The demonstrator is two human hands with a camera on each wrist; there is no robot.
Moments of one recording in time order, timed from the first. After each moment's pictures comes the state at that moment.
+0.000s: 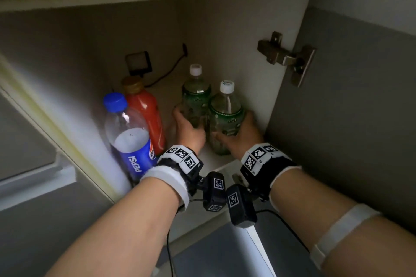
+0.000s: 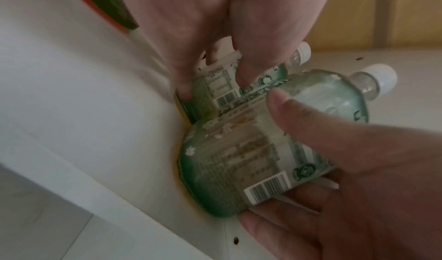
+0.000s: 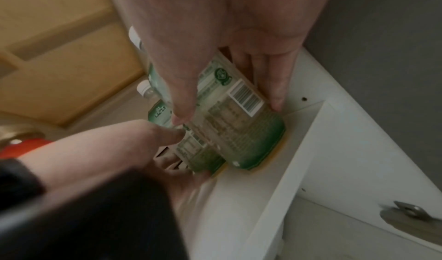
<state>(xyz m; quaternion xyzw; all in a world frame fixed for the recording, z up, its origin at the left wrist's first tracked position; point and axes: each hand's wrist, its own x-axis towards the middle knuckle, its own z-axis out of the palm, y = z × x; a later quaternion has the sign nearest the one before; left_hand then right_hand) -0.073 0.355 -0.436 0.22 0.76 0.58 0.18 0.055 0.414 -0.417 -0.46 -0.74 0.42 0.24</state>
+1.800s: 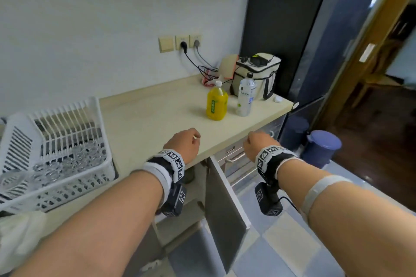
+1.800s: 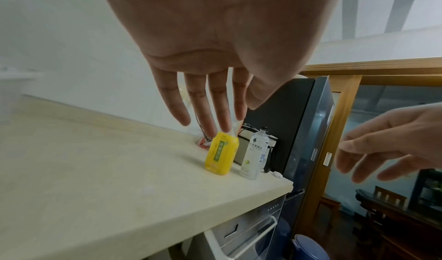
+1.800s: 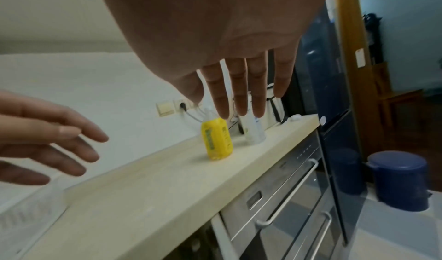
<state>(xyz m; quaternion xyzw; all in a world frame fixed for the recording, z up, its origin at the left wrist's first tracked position) 0.089 0.195 0.160 0.54 0.80 0.23 0.13 0.295 0.304 0.174 -0.56 -0.83 0.09 -0.01</state>
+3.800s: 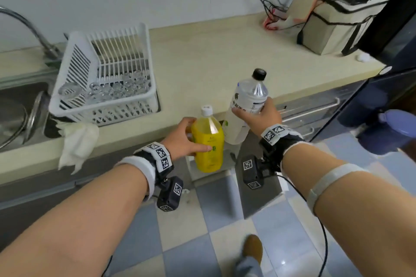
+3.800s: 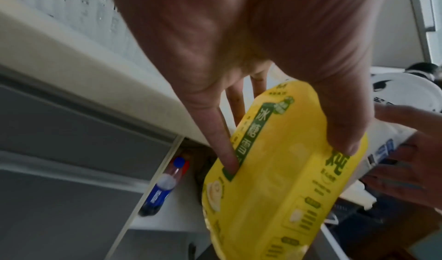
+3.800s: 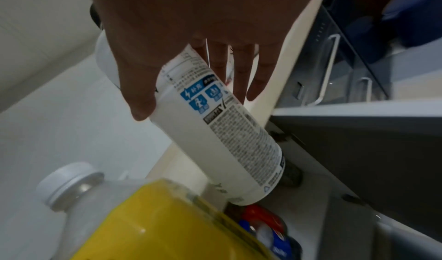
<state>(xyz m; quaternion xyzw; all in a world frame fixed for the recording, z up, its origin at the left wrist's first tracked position) 0.038 0.067 0.021 0.31 0.76 0.43 0.38 0.201 0.248 0.078 -0.48 -0.73 0.45 0.20</state>
